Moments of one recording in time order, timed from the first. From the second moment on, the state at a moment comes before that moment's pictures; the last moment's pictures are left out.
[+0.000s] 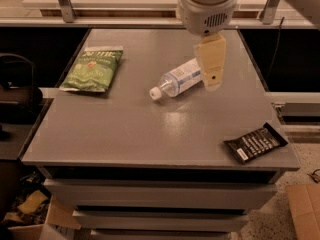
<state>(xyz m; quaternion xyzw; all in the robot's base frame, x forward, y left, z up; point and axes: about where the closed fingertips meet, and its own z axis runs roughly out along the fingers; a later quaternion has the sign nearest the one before) 0.539 -0.082 0.985 -0.77 0.60 -0.16 0.11</state>
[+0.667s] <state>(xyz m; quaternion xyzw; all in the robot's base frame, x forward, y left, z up) 0.540 -0.074 0.992 -0.79 0.58 -0.18 0.12</state>
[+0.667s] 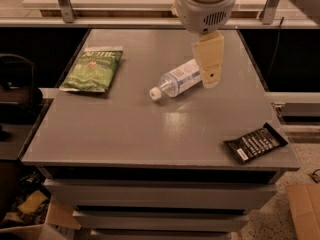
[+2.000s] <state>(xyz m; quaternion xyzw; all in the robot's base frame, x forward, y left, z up) 0.588 0.064 0.985 -0.92 0.32 -0.22 0.11</state>
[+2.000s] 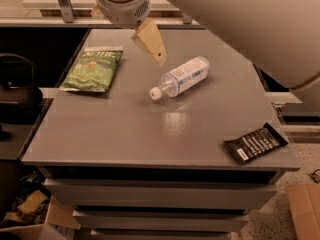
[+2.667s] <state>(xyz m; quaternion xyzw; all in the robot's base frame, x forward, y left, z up) 0.623 0.114 0.957 -0.94 0.21 -0.23 0.11</state>
